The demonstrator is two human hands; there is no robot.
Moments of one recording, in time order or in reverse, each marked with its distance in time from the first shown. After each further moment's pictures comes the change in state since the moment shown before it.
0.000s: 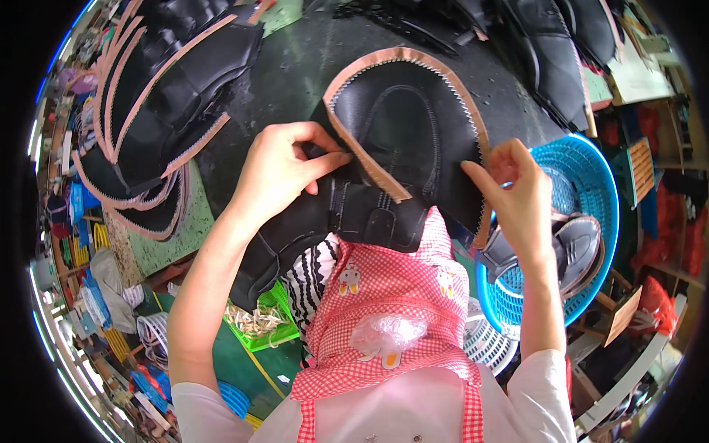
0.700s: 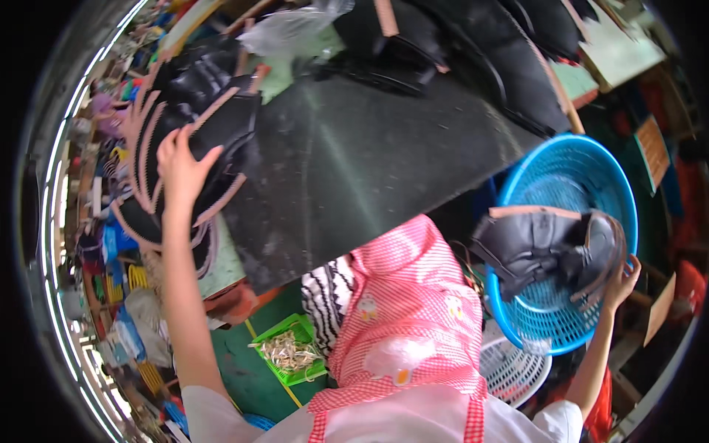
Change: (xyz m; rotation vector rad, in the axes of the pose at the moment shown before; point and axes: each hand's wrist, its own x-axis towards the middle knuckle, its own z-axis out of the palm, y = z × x) left_hand 0.045 -0.067 -0.162 1.226 0.750 0.217; right_hand -0.194 0.443 -0.181 -0.261 0.787 0.344
